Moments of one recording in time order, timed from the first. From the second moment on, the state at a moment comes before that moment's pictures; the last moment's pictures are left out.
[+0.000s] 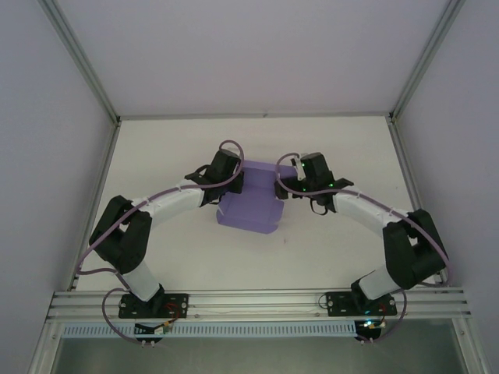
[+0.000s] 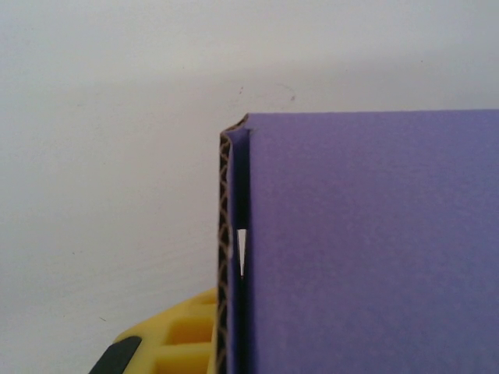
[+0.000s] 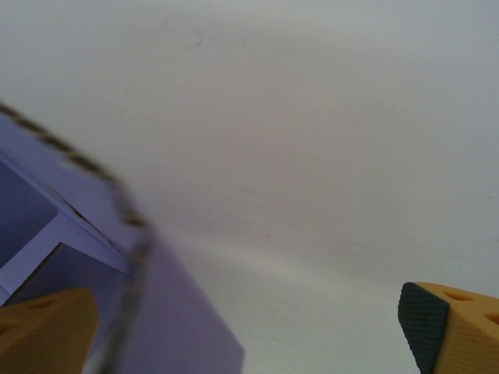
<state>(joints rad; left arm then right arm) -0.61 1.68 1.10 -0.22 -0.19 -0.31 0.49 1.51 0.91 -0.22 -0.04 0.19</state>
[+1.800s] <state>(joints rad) -0.59 1.59 1.05 -0.23 -0.22 -0.47 0.24 1.45 0.95 -0.27 -0.69 0.05</state>
